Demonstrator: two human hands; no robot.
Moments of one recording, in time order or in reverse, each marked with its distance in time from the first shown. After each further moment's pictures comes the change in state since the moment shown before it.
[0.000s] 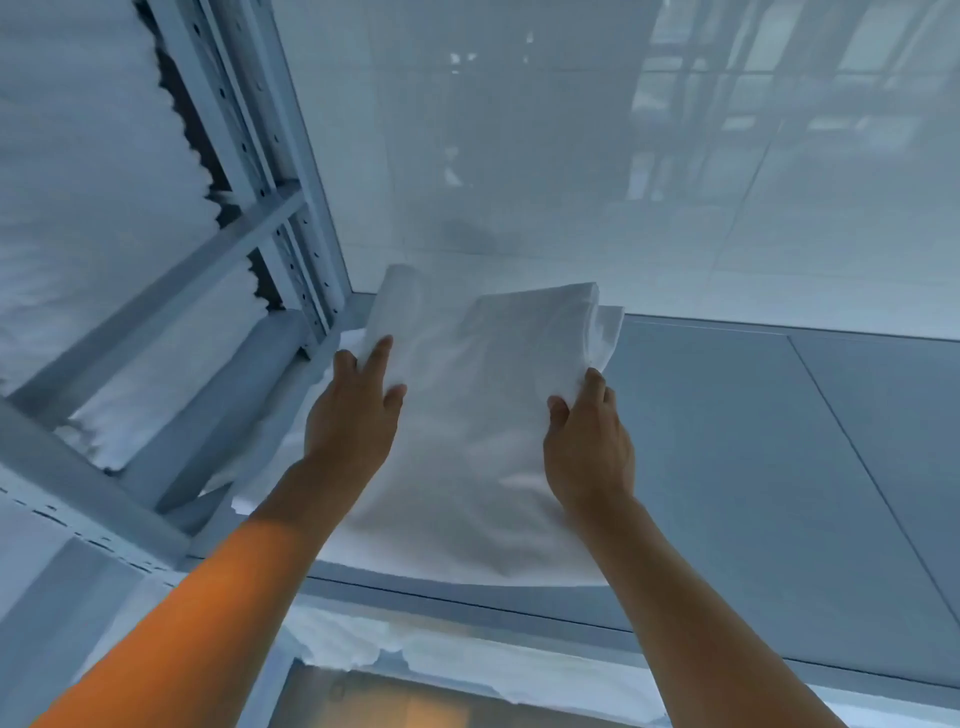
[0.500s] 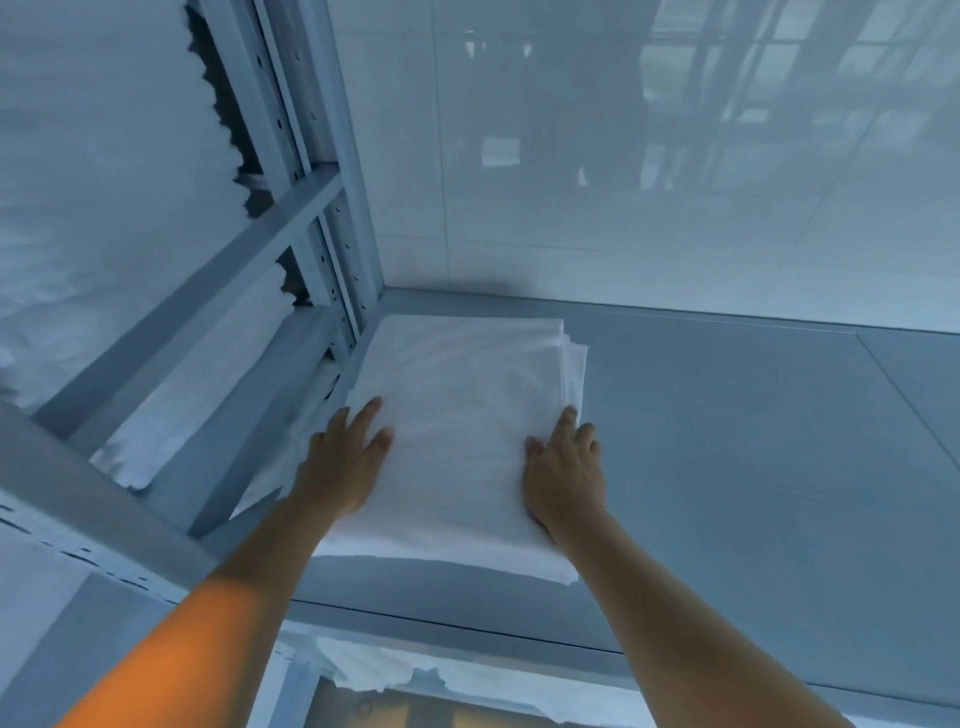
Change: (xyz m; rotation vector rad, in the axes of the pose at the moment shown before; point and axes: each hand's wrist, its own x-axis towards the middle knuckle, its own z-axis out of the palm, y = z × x) left_hand 0.040 -0.181 0.093 -0.073 -0.426 -0.128; right_hand 0.001 -0.026 0.152 -0.137 -0.333 0.140
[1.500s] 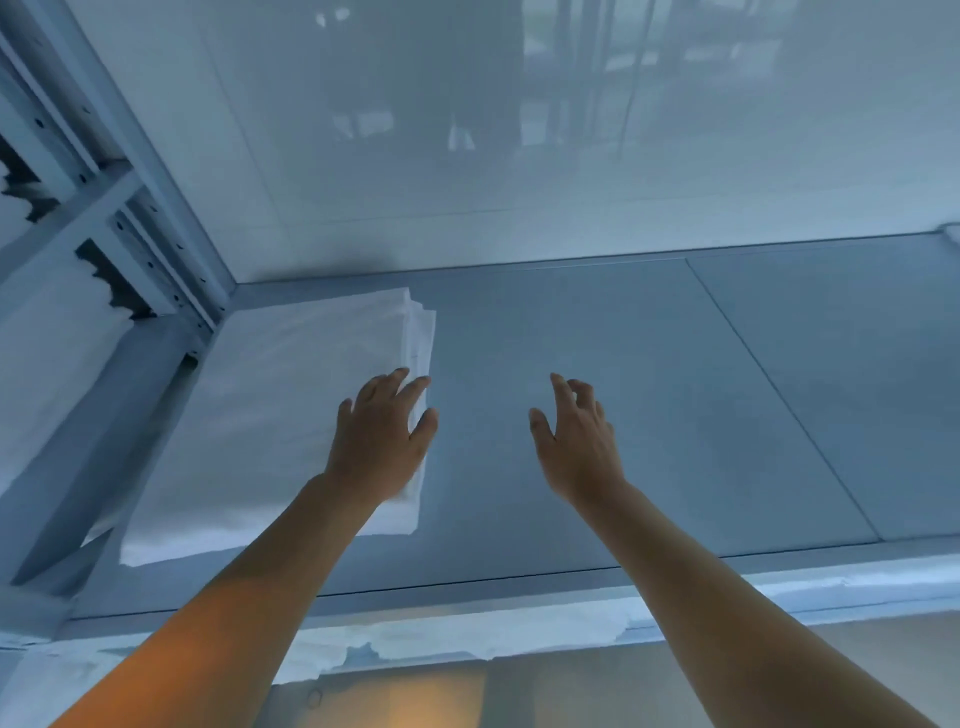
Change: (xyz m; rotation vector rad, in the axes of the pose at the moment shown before) left_hand -0.082 0.239 0.052 0.166 0.113 0.455; right_hand -0.026 0.184 -0.111 0.045 0.197 -0.070
